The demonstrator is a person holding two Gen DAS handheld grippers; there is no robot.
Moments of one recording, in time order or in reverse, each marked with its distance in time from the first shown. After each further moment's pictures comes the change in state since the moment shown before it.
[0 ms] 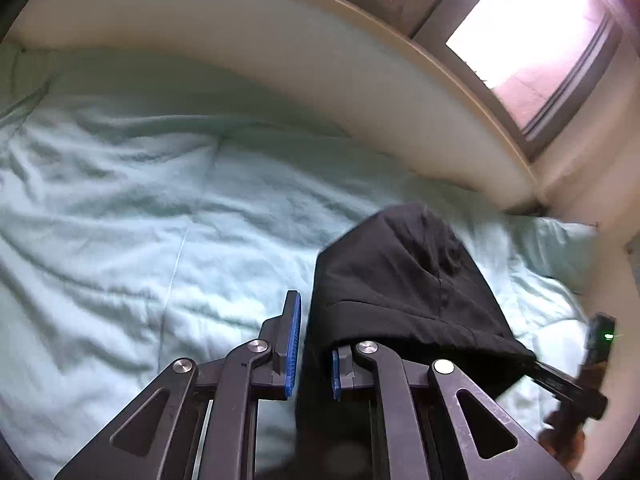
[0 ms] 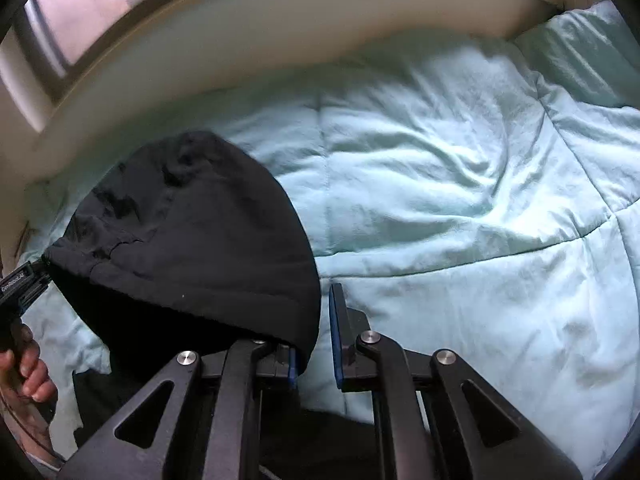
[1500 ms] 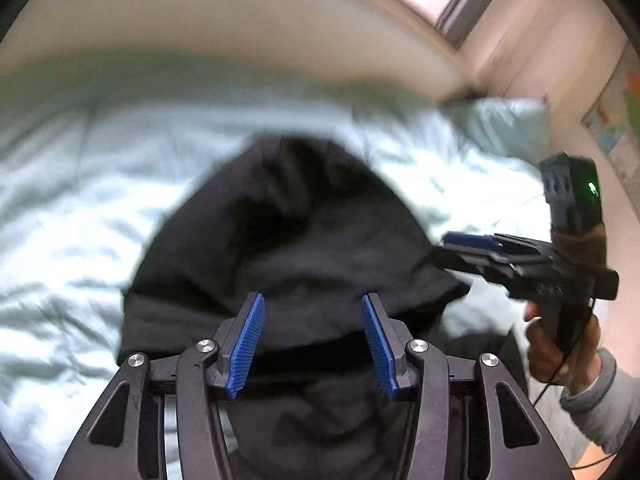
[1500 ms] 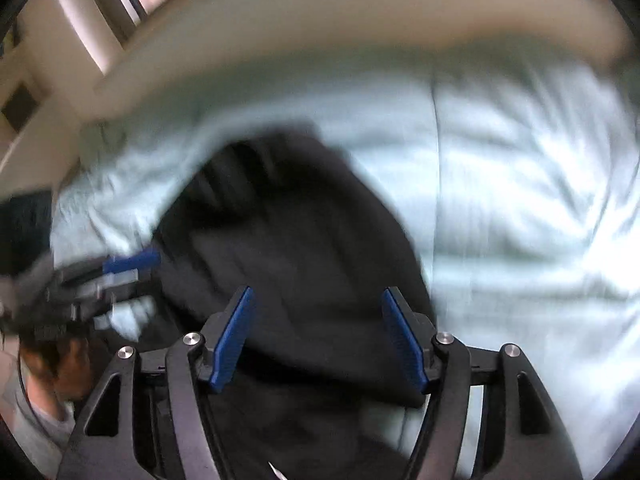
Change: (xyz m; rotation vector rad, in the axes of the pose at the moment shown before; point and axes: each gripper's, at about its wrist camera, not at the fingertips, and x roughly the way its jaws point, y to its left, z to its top) left arm 0.049 -0.053 -0.038 0.305 0.115 -0.172; right arm 0.039 0.041 0.009 -0.197 -0.003 0.220
